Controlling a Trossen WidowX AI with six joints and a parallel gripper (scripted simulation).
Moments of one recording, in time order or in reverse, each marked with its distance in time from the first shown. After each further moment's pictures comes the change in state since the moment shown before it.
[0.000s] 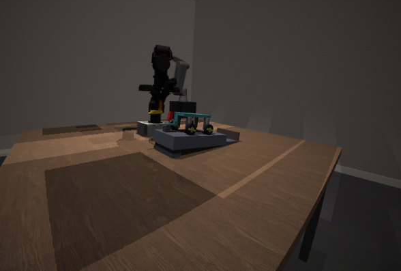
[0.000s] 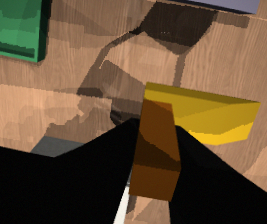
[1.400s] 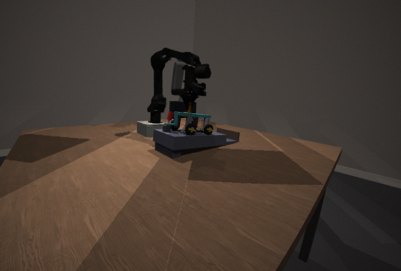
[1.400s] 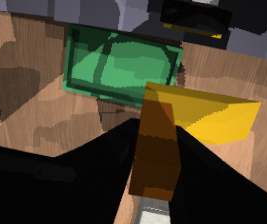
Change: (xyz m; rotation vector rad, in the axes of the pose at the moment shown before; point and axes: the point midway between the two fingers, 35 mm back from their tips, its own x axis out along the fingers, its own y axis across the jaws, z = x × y) arm 0.008 0.153 0.031 0.000 -0.006 0.014
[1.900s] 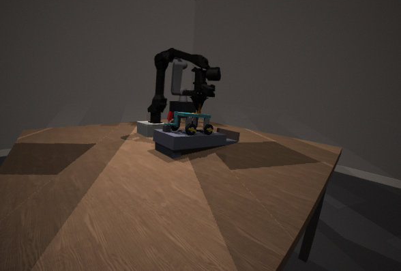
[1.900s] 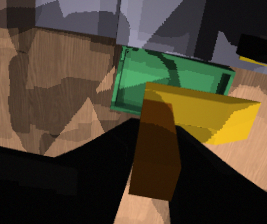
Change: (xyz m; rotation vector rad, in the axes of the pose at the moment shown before) arm 0.003 0.057 0.012 0.000 -0.002 0.005
